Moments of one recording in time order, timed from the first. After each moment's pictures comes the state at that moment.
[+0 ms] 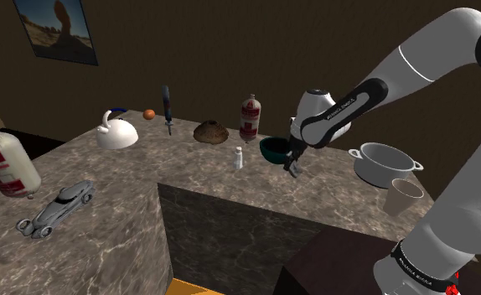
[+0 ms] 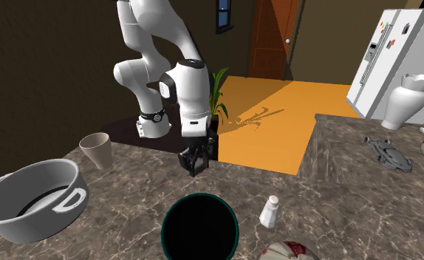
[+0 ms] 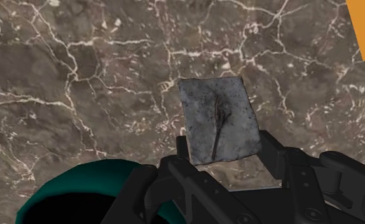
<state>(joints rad) -0.09 0.03 0.01 -2.53 -0.12 2.68 -0.12</state>
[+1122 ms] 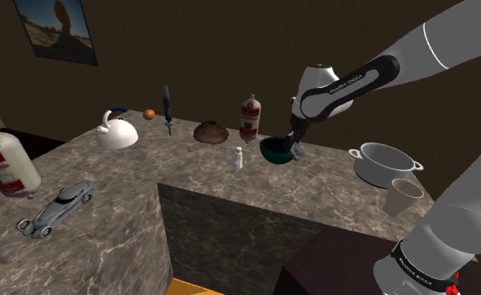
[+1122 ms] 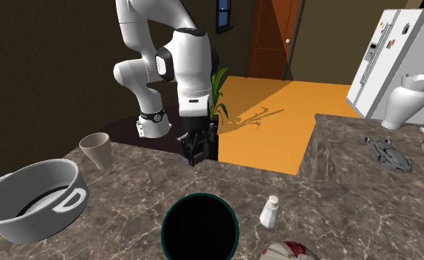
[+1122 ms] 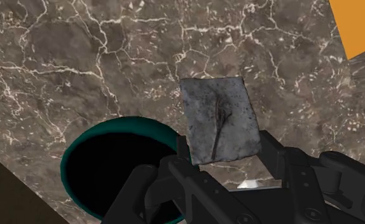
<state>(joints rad) -0.09 -0.06 0.00 -2.40 -0.08 2.46 -0.17</state>
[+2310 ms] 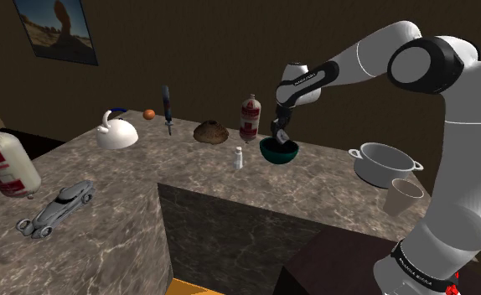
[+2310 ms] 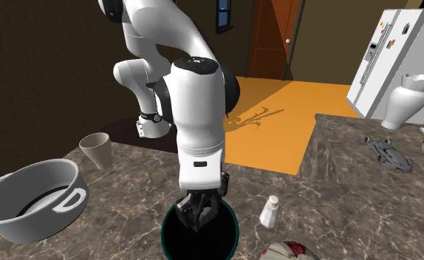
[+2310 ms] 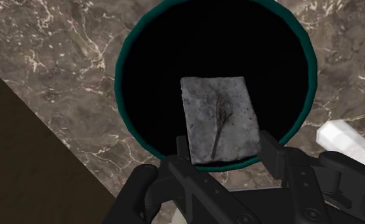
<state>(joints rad) -0.16 0.43 -0.04 -1.81 -0.03 2.36 -0.32</state>
